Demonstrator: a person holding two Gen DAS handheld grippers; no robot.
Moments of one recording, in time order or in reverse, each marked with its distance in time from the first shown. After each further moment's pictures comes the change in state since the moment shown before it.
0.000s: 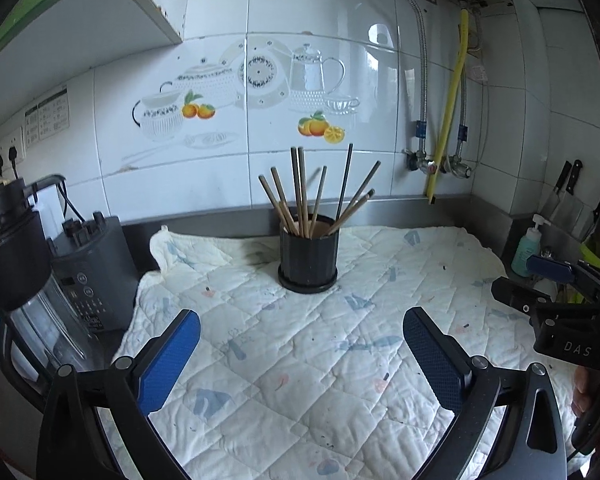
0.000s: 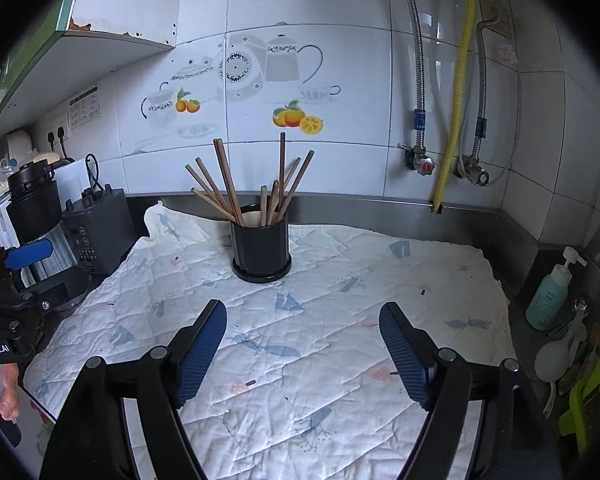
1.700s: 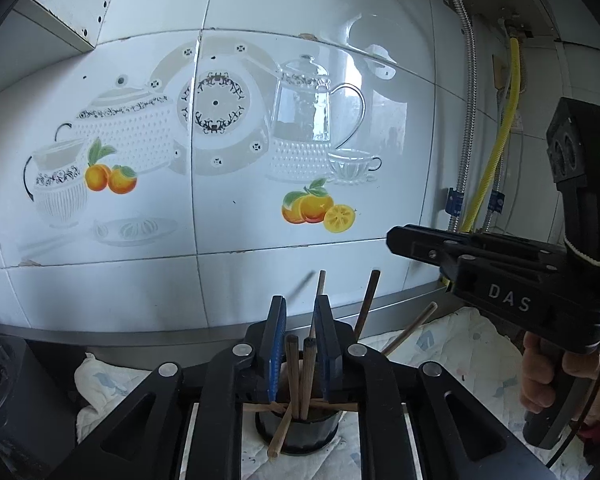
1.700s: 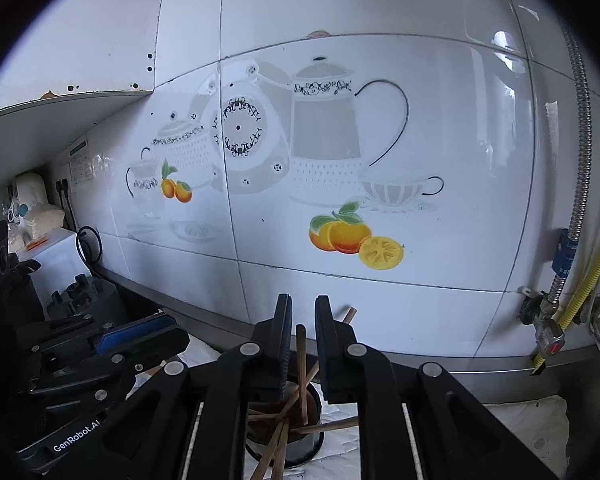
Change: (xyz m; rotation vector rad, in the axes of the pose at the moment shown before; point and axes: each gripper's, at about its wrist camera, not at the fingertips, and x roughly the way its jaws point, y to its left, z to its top) left arm 0.196 0.027 0.186 0.008 -0.116 -0.124; right arm 0.172 -0.011 0.185 -0.066 -0.121 0.254
